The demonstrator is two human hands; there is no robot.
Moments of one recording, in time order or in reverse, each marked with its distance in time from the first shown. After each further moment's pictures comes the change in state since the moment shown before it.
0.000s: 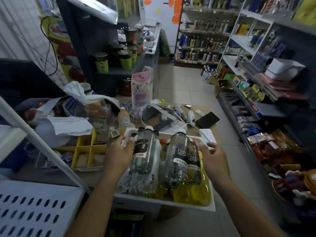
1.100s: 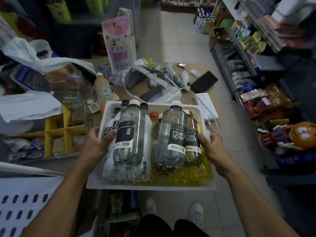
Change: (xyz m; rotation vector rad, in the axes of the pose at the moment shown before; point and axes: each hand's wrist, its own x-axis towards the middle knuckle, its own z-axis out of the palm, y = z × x) left_hand 0.044 -0.069 0.016 -0.149 -0.184 -0.074; right_hand 0.038 0.075 0.005 0.113 -0.296 0.176
